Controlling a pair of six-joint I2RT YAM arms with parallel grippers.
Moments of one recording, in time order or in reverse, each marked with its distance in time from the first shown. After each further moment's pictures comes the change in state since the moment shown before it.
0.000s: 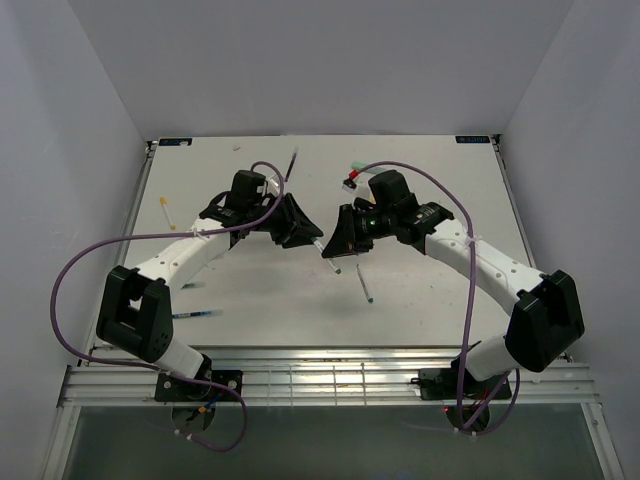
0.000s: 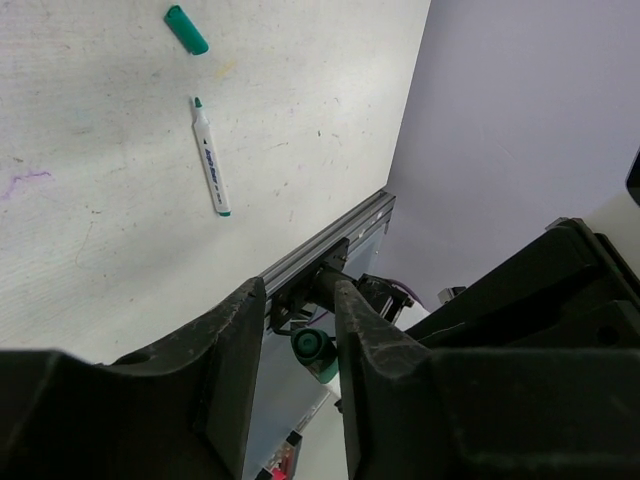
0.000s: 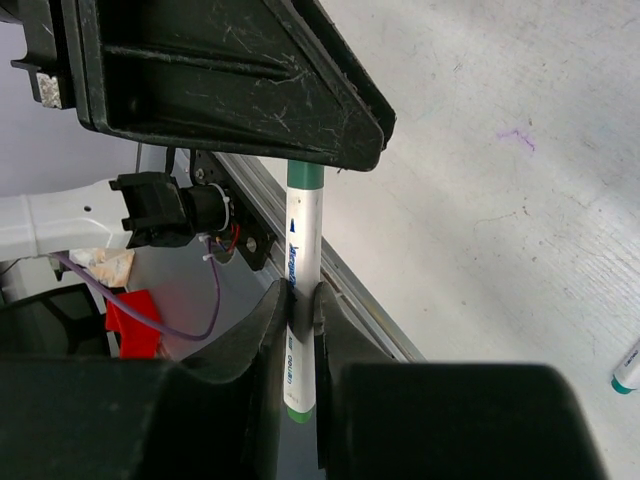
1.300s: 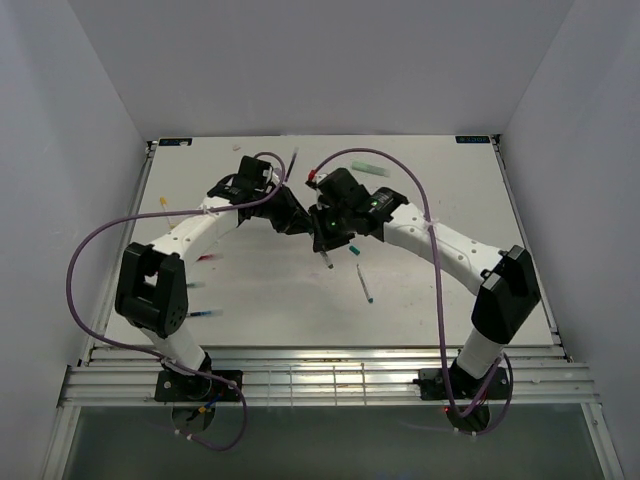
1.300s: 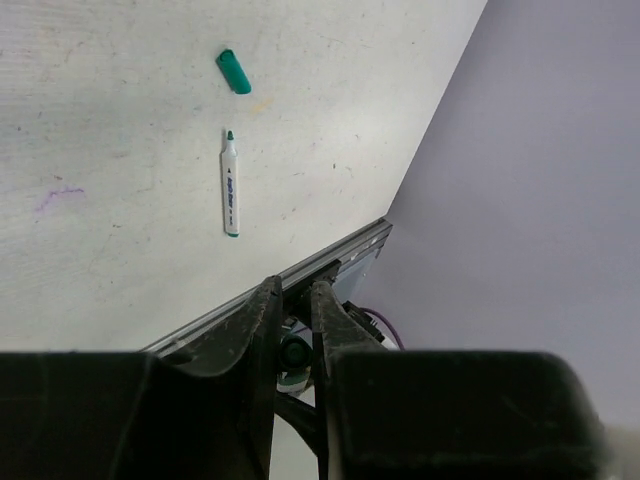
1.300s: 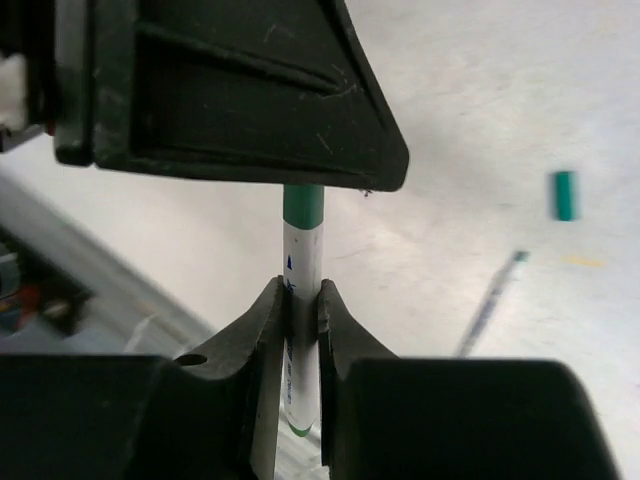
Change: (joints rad) left arm 0.023 0.151 0.187 -0.151 -0.033 -0.037; right arm 0.166 0.225 0.317 -0.264 0.432 -0.204
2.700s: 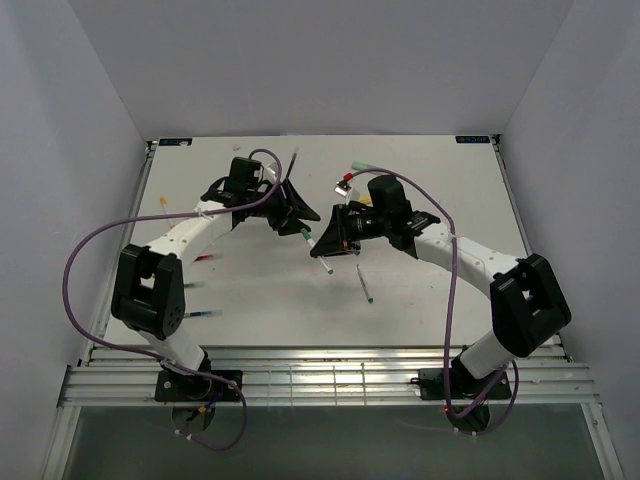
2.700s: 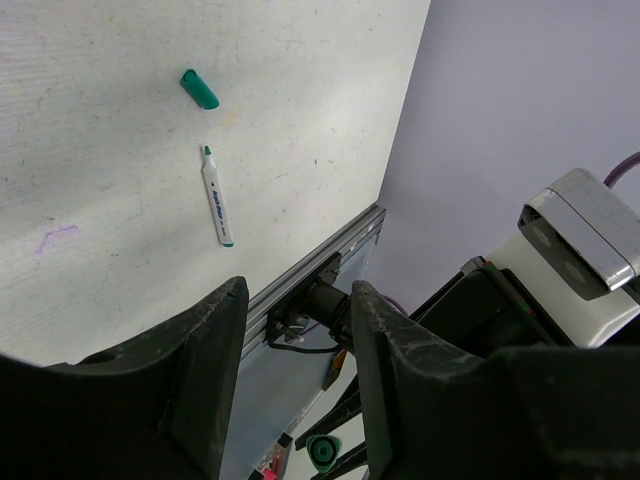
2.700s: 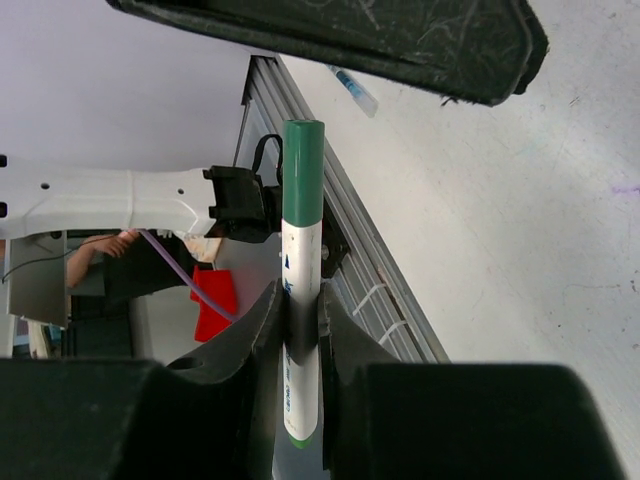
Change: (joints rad) left arm 0.056 0.000 -0.049 0.122 0.105 0.076; right arm -0.200 -0.134 -0.445 0.666 -0.682 0.389
